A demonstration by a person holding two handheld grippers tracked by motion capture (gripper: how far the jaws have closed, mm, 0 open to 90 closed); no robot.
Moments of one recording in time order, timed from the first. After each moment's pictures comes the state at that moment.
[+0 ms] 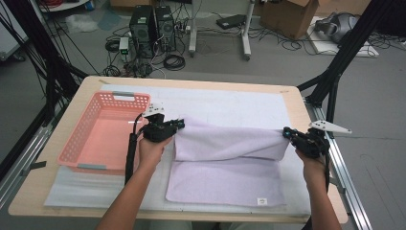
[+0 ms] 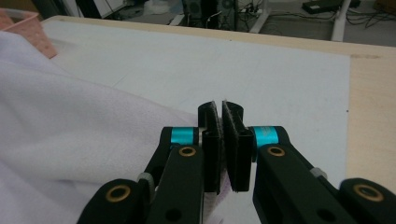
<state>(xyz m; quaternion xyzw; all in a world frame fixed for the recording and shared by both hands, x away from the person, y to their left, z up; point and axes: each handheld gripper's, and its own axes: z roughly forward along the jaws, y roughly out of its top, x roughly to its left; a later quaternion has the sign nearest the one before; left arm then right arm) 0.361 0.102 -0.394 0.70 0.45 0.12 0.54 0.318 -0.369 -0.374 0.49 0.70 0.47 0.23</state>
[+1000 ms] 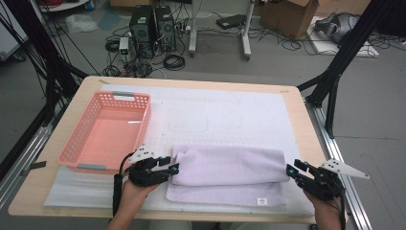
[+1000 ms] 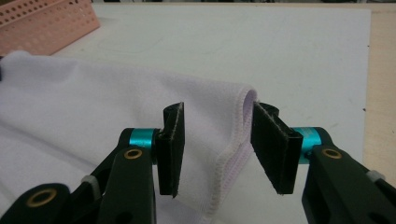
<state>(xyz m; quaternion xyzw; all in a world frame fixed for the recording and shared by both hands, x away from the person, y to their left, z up) 0.262 0.126 -0.432 0.74 0.41 0.08 0.52 0.221 -0.378 -0.402 0.48 0.70 0.48 0.21</state>
